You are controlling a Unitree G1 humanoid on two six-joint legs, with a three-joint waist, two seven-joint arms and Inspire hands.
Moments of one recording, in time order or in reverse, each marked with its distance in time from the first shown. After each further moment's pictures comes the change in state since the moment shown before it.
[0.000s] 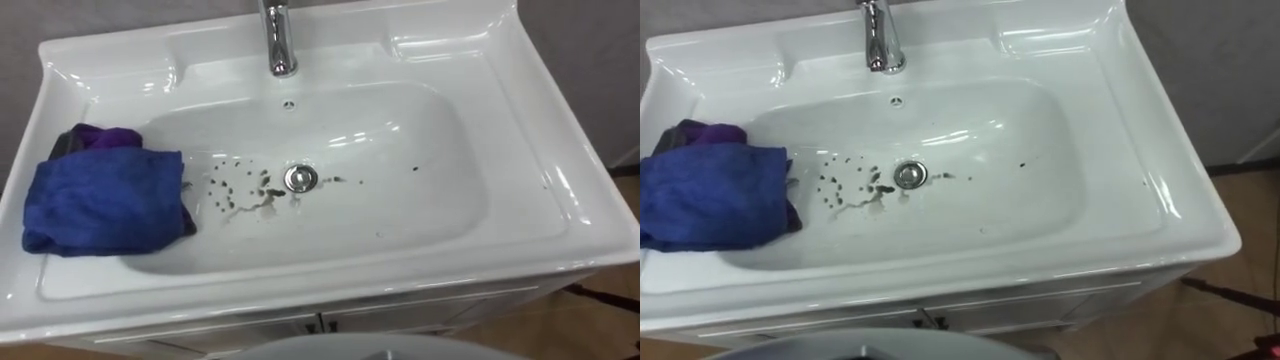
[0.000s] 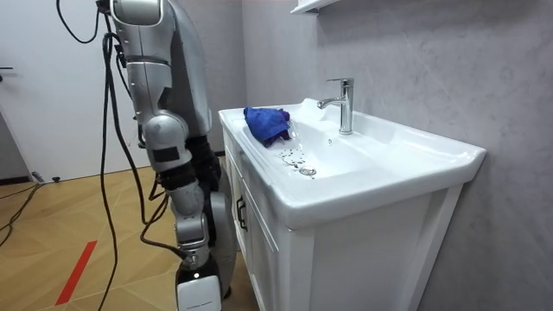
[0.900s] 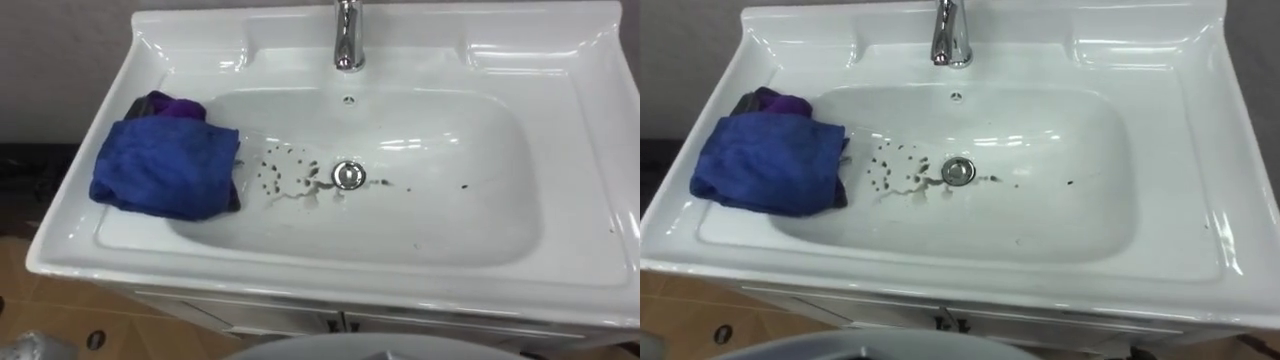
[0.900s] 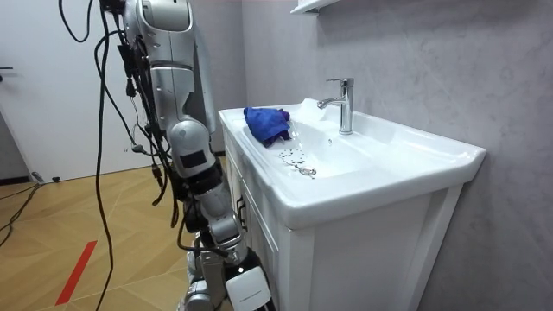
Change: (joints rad) left arm 0.059 0.081 0.280 -0.792 -0.106 -0.260 0.533; right arm 0.041 -0.045 -0.099 -0.117 0.074 -0.141 -0.021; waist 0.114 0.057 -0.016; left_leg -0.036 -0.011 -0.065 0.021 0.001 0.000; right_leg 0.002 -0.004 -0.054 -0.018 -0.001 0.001
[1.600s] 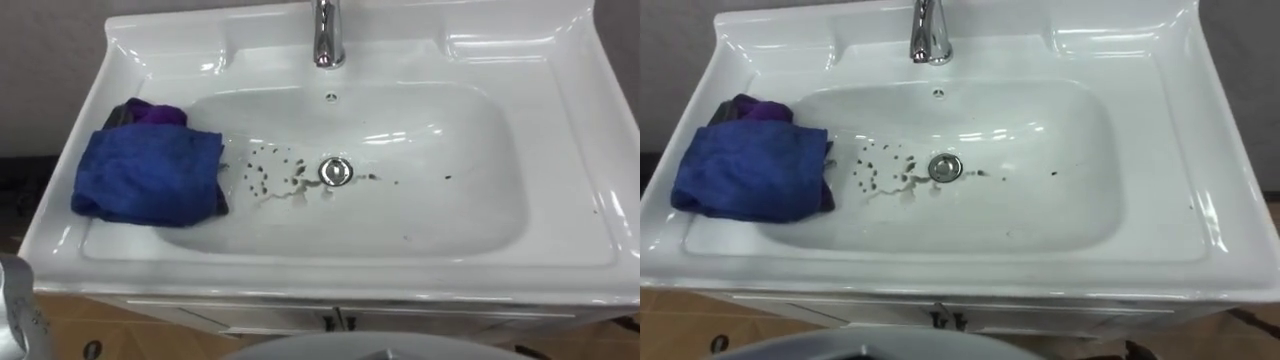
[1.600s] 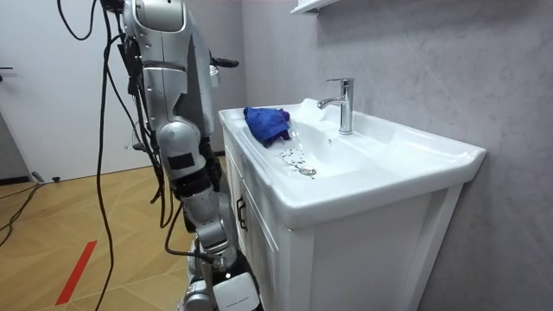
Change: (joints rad) left arm -0.072 0.033 -0.018 -0.428 0.250 -0.023 -0.093; right arm -0.004 0.005 -0.019 0.035 -0.018 -0.047 0.044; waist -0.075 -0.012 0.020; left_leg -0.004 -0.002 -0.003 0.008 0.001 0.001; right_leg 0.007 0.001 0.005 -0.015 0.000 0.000
